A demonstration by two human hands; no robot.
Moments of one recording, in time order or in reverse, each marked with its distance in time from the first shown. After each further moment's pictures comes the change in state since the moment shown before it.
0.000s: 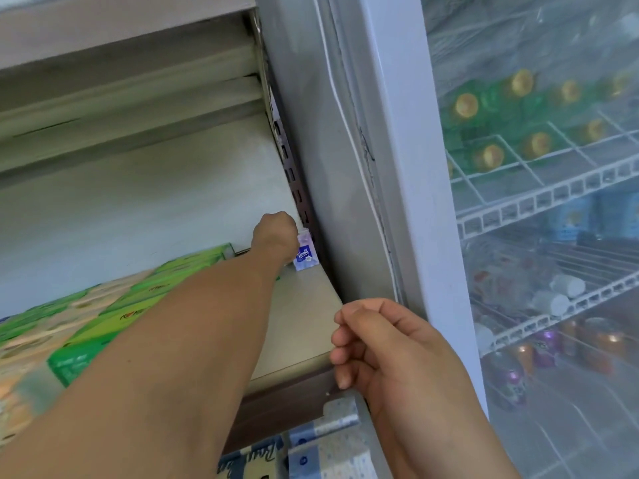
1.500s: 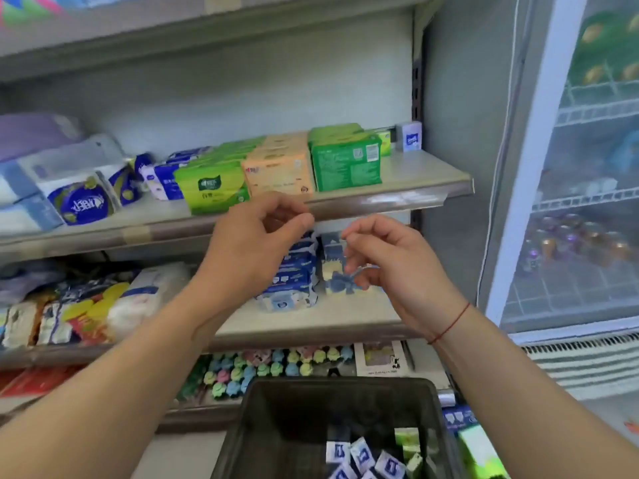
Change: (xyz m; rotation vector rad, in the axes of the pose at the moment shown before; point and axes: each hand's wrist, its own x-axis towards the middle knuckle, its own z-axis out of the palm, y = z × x) left_hand -0.490 -0.167 -0.227 -0.797 0.115 -0.028; right_hand -0.217 0.053 0.120 -0.336 -0.345 -0.013
